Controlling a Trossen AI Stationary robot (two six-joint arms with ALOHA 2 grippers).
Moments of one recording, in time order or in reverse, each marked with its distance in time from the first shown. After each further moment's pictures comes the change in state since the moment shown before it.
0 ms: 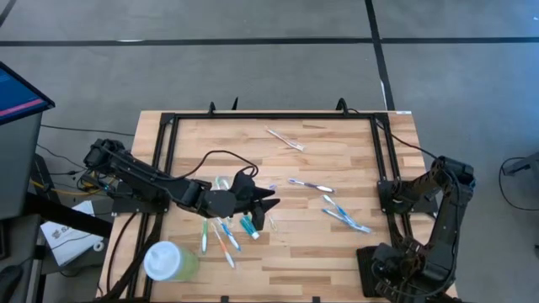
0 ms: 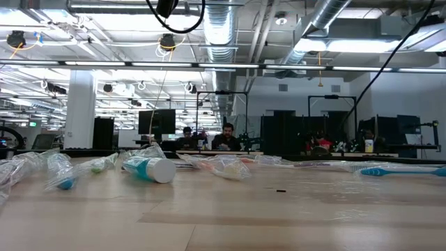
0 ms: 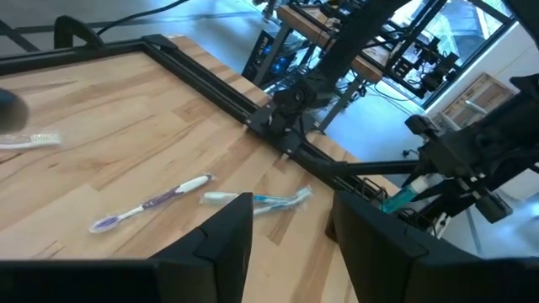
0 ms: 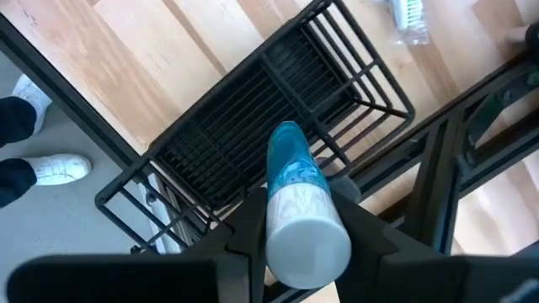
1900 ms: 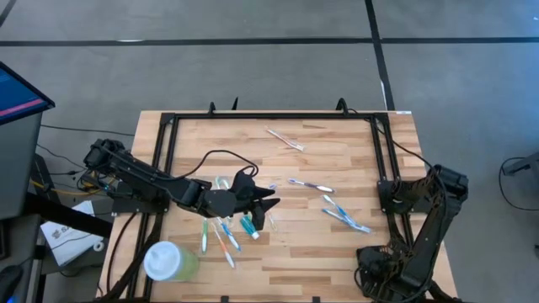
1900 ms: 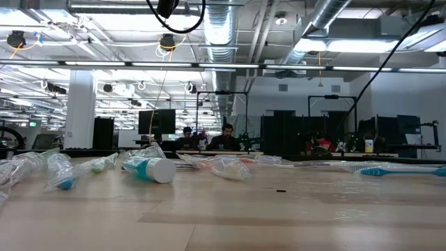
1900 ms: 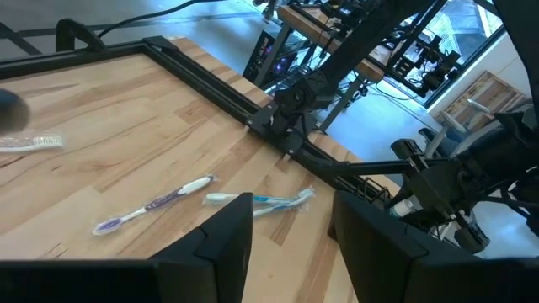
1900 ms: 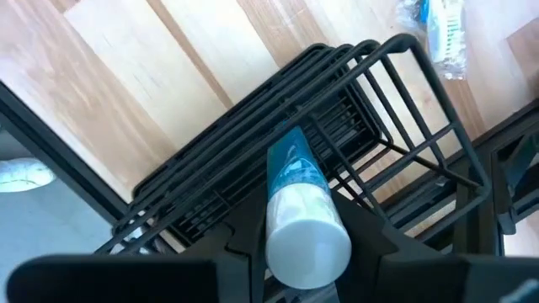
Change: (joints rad) left arm 0.002 0.000 0.000 0.000 0.000 0.011; right arm -0.069 0.112 -0.050 0.088 -0.002 -0.122
